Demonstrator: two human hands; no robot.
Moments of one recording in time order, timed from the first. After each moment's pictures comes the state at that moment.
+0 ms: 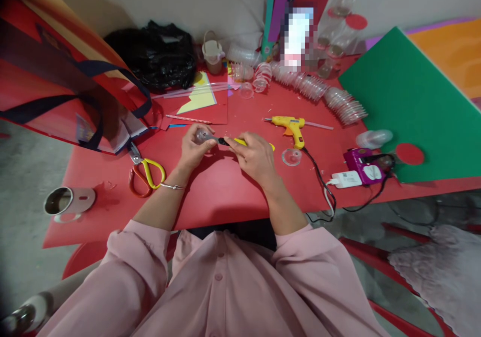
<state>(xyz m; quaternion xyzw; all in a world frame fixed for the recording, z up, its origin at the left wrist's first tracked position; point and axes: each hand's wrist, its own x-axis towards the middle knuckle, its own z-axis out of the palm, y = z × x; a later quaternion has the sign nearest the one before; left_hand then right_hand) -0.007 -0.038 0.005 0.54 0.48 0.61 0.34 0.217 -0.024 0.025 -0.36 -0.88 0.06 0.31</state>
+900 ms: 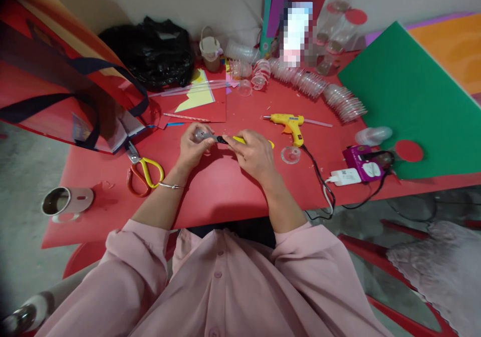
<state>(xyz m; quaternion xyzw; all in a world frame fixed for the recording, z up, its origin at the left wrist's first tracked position) -0.006 -0.042 0.005 0.51 0.46 0.61 0.39 0.219 -0.024 0.028 -0.37 -0.88 0.08 0.28</state>
